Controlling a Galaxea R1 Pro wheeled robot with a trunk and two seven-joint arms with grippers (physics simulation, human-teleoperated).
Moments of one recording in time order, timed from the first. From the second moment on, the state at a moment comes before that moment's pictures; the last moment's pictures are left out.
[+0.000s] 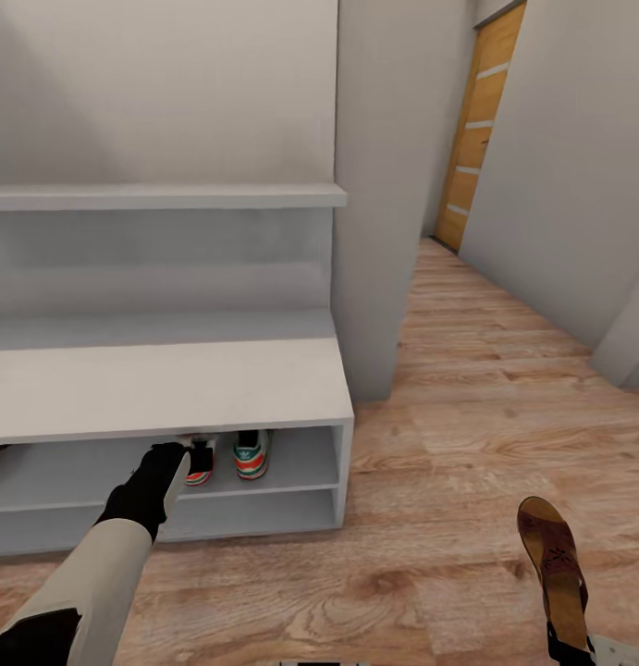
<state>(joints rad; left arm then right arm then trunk) -0.80 0.01 0.17 -0.69 -0.09 0.63 0.06 -0.20 -0.18 -0.53 -0.52 0.14 -0.35 0.01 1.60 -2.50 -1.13</state>
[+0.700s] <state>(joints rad) -0.80 0.01 0.18 -0.69 -0.09 0.63 0.06 -0.20 -0.18 -0.53 -0.52 0.14 -0.35 0.01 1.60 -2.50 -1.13</state>
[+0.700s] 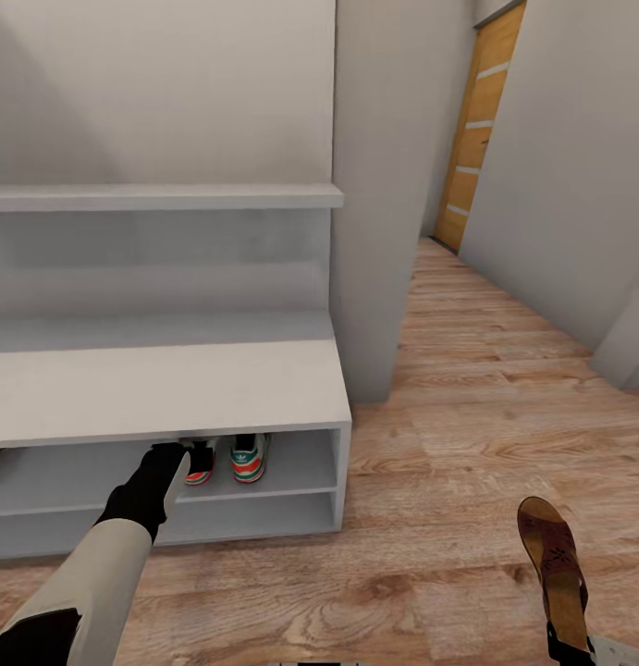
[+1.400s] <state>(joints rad) -0.80 0.02 0.17 -0.69 -0.09 0.63 0.06 -0.20 -0.18 -0.53 -0.52 0.14 -0.35 0.01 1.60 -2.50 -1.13</state>
